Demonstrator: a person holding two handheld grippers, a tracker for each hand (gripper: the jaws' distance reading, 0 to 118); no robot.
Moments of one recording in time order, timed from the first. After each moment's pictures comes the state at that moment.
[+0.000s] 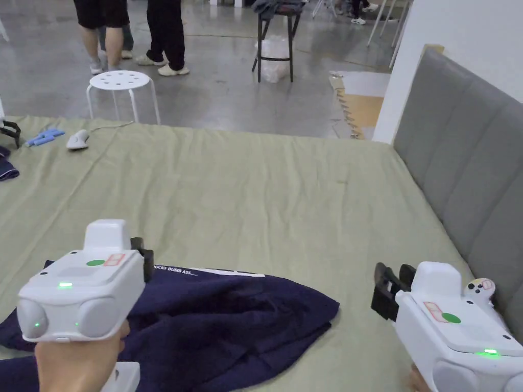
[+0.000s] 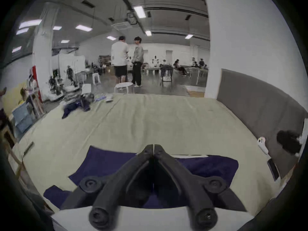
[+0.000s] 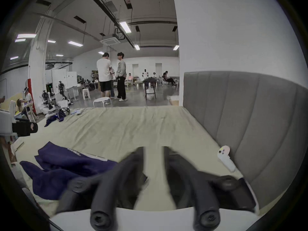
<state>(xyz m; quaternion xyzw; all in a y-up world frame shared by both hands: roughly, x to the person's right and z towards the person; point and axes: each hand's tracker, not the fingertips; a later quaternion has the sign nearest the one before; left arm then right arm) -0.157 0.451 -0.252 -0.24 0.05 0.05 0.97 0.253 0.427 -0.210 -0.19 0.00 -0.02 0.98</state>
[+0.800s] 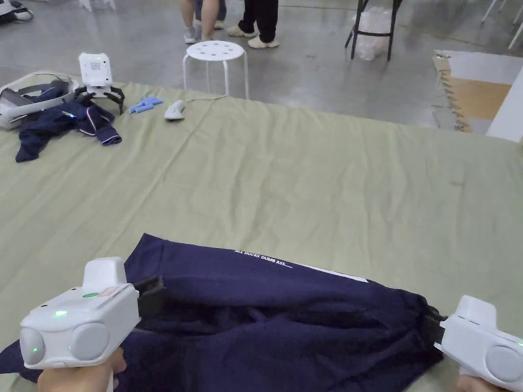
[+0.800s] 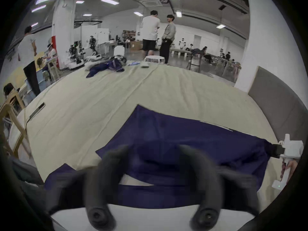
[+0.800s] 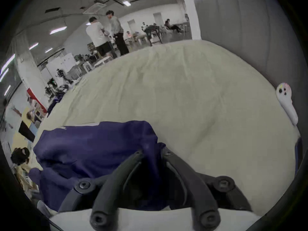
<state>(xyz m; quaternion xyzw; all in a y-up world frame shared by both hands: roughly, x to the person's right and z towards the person) -0.304 0.352 -0.255 -0.34 0.14 0.11 0.92 0.213 0.302 -0.354 -0.40 0.04 -0.10 0.91</state>
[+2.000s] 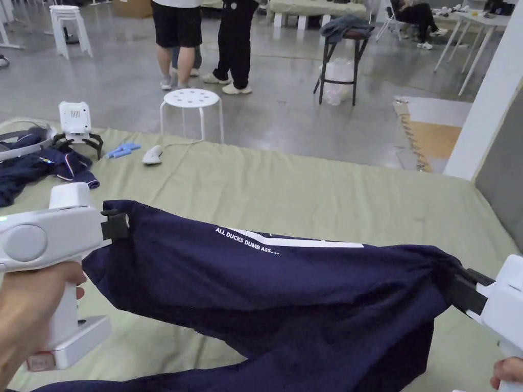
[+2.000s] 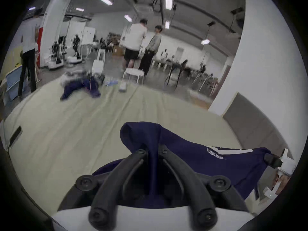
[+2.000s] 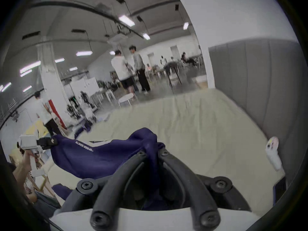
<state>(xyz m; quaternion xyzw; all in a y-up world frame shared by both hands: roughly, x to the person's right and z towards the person) -0.345 0.515 -0.319 -0.23 0.01 0.17 0.96 0.252 0.472 -0.322 -0.20 0.11 -0.14 0.96</state>
